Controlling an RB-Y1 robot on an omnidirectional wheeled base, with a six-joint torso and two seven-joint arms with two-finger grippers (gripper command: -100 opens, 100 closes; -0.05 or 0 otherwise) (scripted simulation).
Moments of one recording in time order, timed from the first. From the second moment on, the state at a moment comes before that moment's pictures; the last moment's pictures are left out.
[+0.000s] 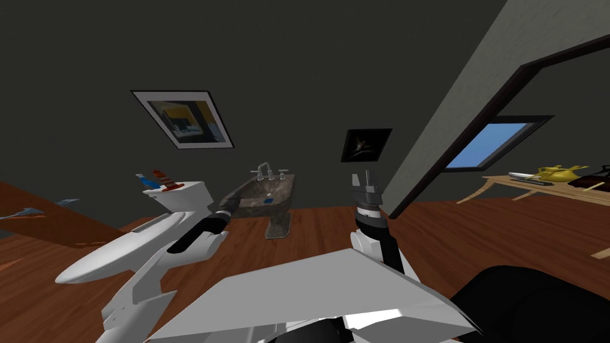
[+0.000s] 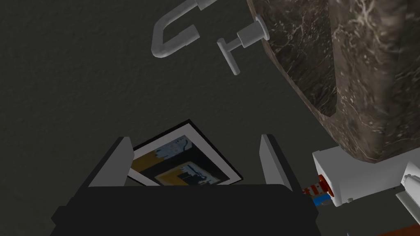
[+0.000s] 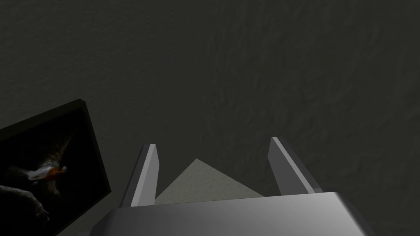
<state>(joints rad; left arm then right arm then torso) 0.22 0.49 0.21 -2.04 0.22 0.36 -0.19 0.53 0.02 -0.05 -2.38 -0.05 -0.60 0.00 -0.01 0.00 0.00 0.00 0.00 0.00</state>
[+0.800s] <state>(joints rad) 0.14 0.57 0.26 -1.97 0.31 0.57 -0.23 0.53 0.02 -0.05 -2.38 -0.05 -0.60 0.00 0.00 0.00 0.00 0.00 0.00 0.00</state>
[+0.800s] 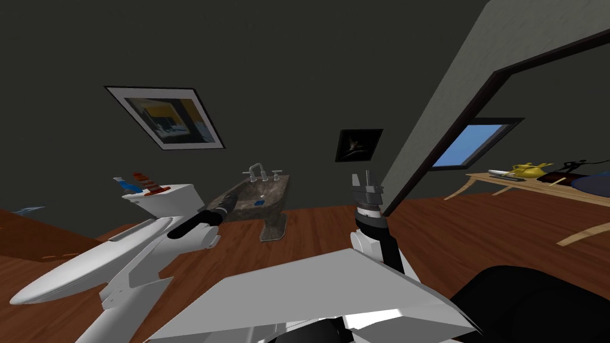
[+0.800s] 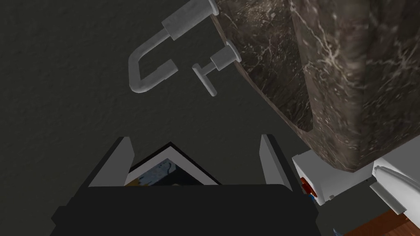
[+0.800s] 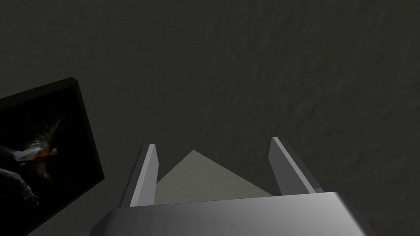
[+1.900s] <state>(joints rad) 0.05 0.67 0.28 -1.86 0.43 0.85 -0.27 0.53 0.02 -0.05 -2.38 -0.05 -0.60 0.00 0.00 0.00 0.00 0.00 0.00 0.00</state>
